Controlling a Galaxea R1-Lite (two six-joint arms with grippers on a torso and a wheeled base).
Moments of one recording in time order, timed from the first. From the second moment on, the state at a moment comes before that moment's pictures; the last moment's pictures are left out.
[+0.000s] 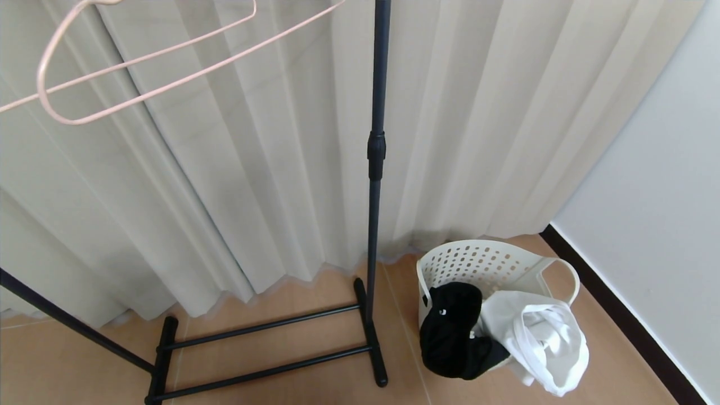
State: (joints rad) left arm -0.01 0.00 0.00 -0.01 0.00 0.01; right arm -0.01 0.00 0.00 0.00 0.09 -0.02
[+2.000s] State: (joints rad) left arm -0.01 0.00 0.00 -0.01 0.00 0.00; right arm 0.04 0.45 -0.11 -0.01 0.08 -0.11
